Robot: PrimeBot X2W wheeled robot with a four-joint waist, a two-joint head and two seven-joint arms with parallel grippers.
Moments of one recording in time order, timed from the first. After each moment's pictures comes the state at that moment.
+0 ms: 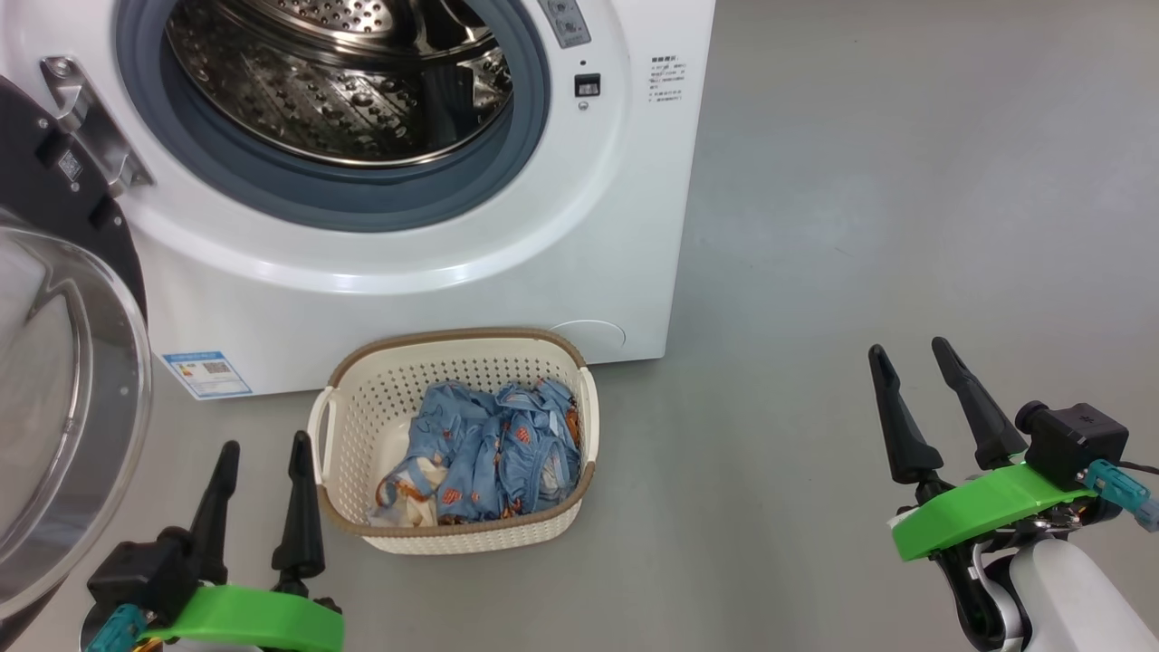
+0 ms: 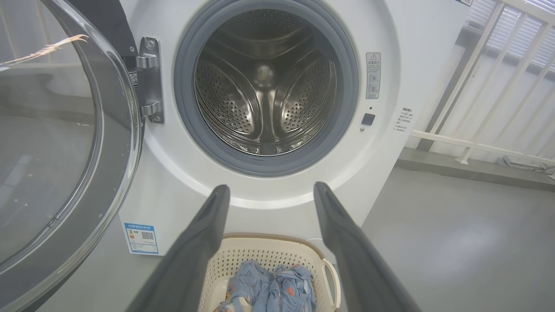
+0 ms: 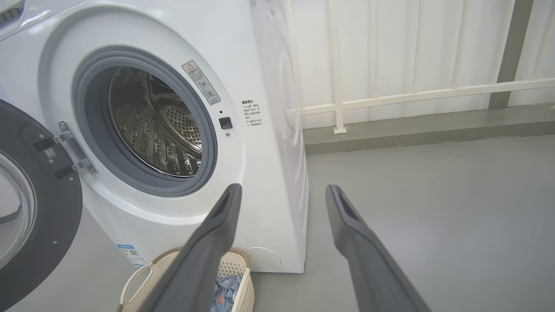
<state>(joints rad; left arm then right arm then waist) -0.14 0.19 -0.18 0.24 -0.50 0.01 -0.25 -0.23 -0.19 0.16 0.33 0.44 0.12 -0.25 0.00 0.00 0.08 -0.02</state>
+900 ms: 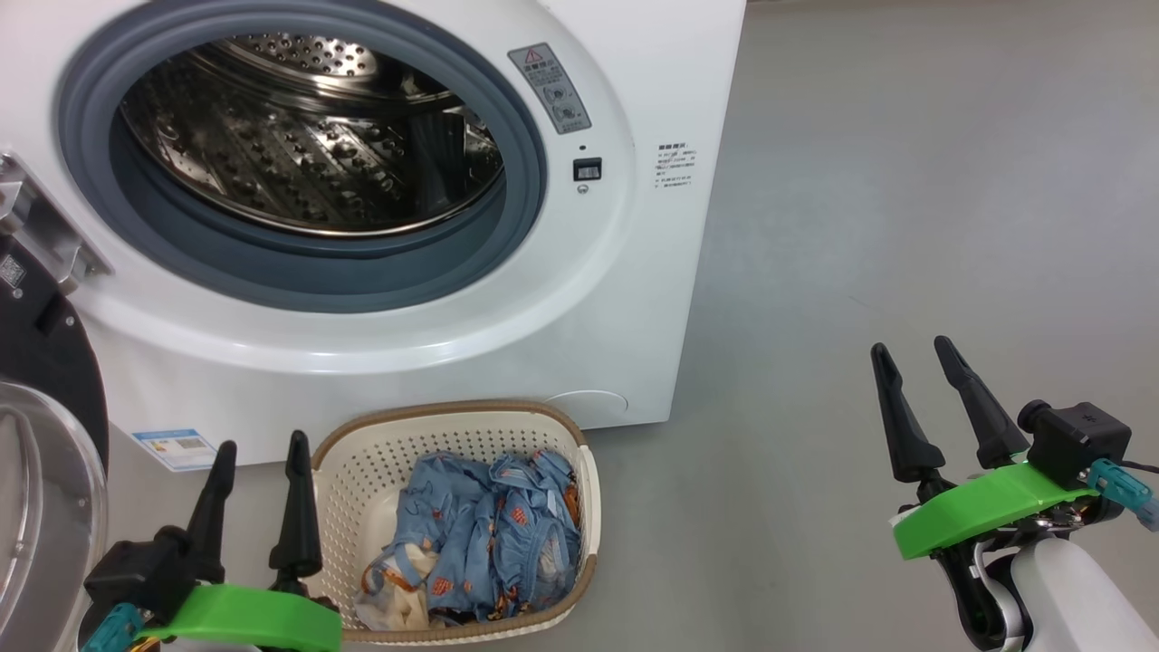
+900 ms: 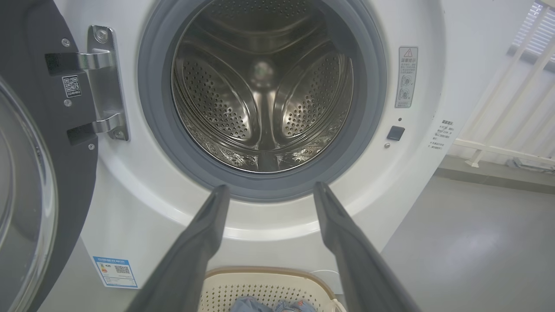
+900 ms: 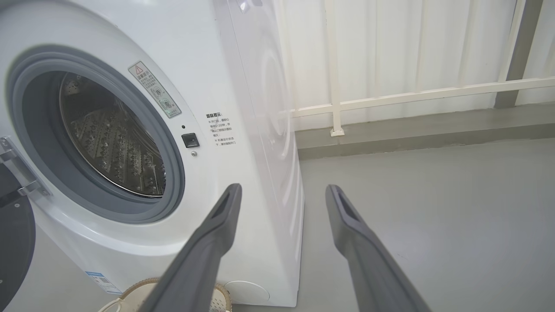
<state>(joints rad) -0.14 0.20 -0.18 0.24 -0.51 0.02 -0.25 -0.24 -0.19 0.16 0.33 0.44 0.12 -0.25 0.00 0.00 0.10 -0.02</state>
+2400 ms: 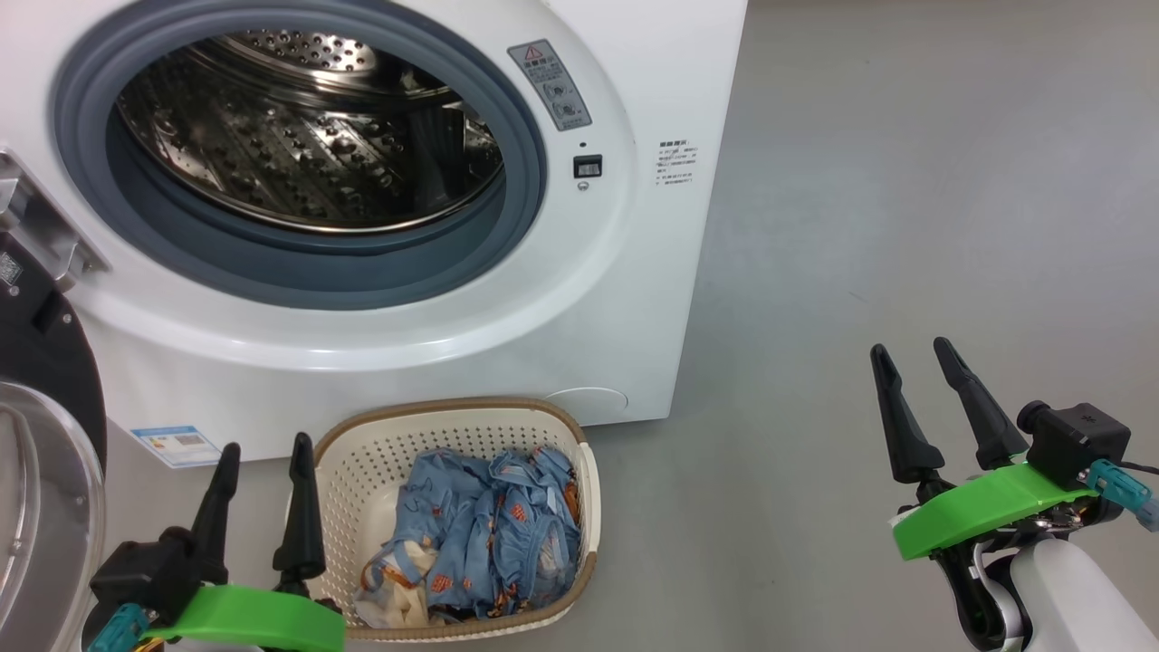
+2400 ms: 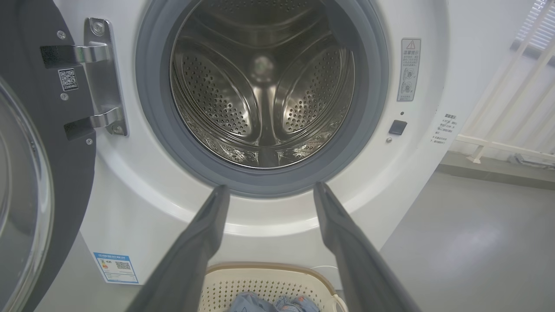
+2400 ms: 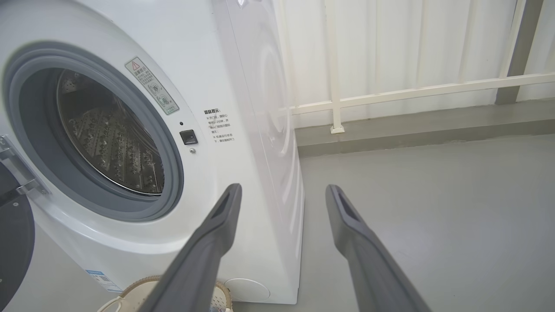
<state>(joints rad) -0.14 0.20 -0.19 0.24 -0.51 0.03 -0.25 -0.24 -0.19 0.16 0.33 0.44 0.12 -0.25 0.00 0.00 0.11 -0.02</state>
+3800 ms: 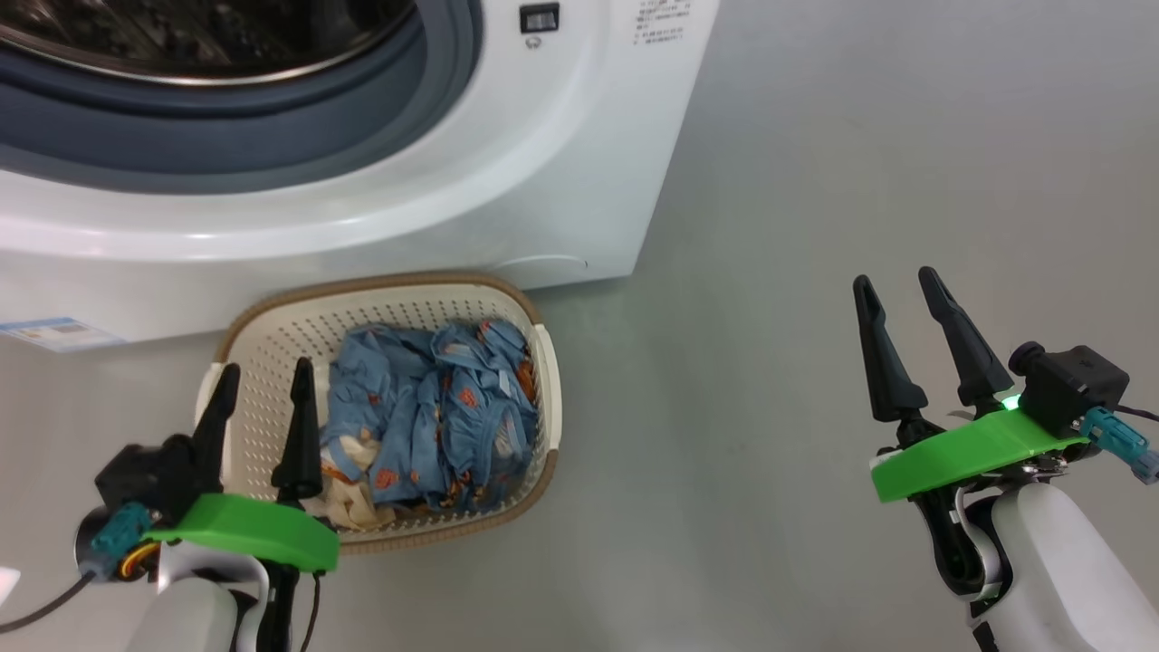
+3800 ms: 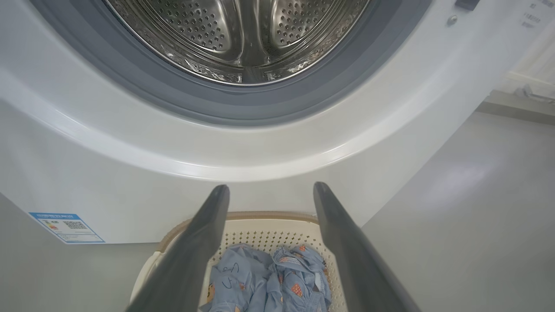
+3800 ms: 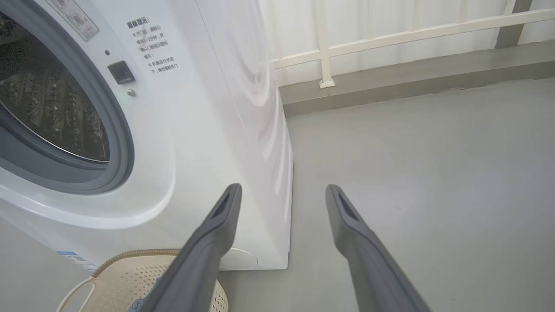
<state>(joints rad) -0.32 0.23 -0.24 0.38 -0.51 0.01 -0.23 -0.33 -0.15 0.15 0.30 0.43 0.12 -0.25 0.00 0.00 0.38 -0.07</state>
